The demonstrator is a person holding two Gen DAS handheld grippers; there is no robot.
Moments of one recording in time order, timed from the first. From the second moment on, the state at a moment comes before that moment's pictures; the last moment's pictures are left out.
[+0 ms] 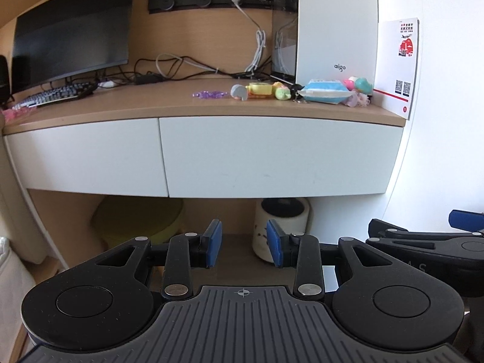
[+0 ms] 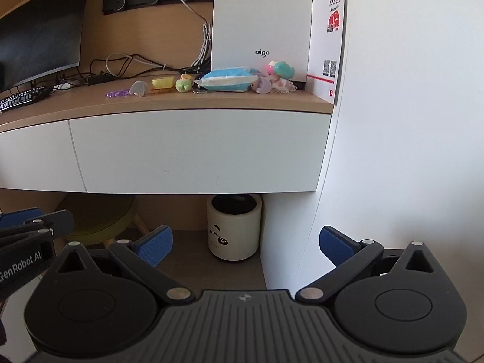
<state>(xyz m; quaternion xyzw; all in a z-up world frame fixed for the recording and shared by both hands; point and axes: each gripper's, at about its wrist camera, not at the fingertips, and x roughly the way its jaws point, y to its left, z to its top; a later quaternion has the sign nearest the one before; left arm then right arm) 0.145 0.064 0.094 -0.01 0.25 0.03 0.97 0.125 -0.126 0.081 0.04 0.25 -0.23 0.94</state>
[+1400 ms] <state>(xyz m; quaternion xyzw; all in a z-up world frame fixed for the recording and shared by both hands) 0.139 0.054 0.089 -0.01 0.24 0.02 0.97 0.114 -0.125 0.081 0.04 0.26 -0.23 0.94</state>
